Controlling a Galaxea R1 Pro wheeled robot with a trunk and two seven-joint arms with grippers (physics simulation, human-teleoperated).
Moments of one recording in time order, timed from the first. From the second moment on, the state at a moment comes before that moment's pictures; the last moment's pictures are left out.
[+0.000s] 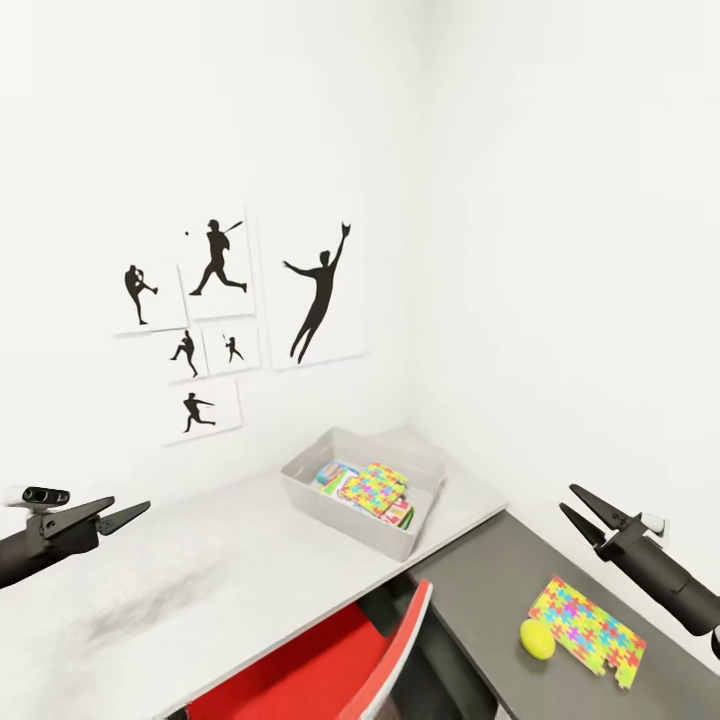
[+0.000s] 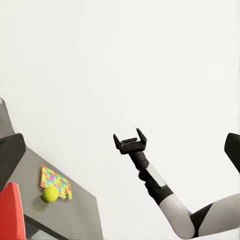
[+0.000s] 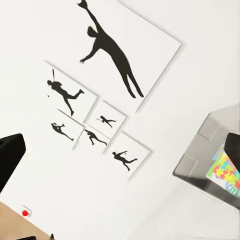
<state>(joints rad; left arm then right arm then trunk) -0.38 0.60 0.20 -1.01 0.71 0.85 -1.57 -0.23 -0.27 -0.49 -1.26 -0.95 0.80 0.88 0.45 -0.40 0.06</state>
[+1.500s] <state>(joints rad) -0.38 0.60 0.20 -1.01 0.71 0.84 -1.57 -0.23 -0.27 -0.48 -1.33 -0.96 0.82 0.44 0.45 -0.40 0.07</state>
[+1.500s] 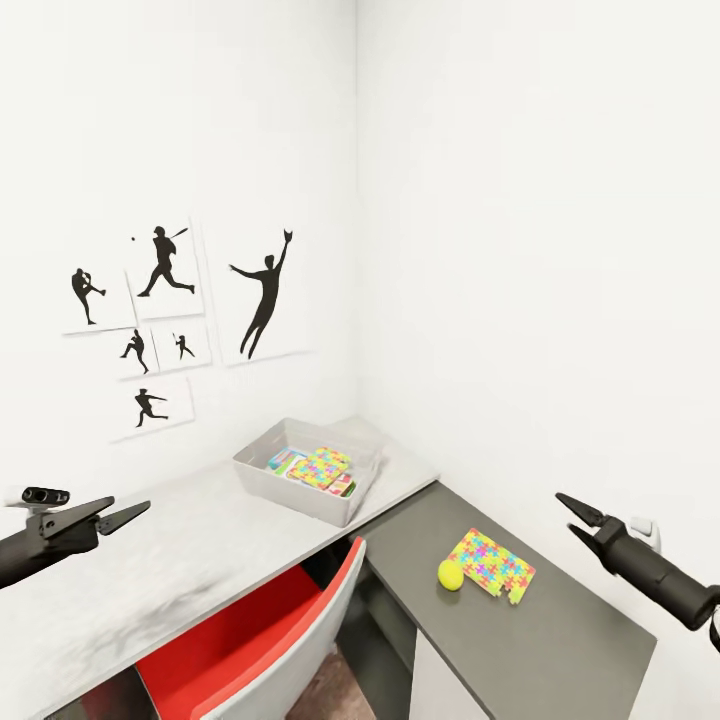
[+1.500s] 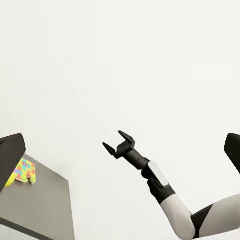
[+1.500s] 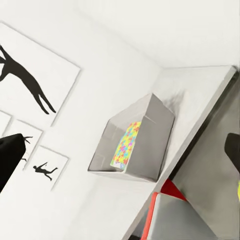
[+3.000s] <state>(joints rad) -0.38 0.60 0.23 -1.00 0.71 0.84 -1.57 -0.23 -0.22 -0.47 -1.36 -0.96 0.82 0.44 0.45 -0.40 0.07</state>
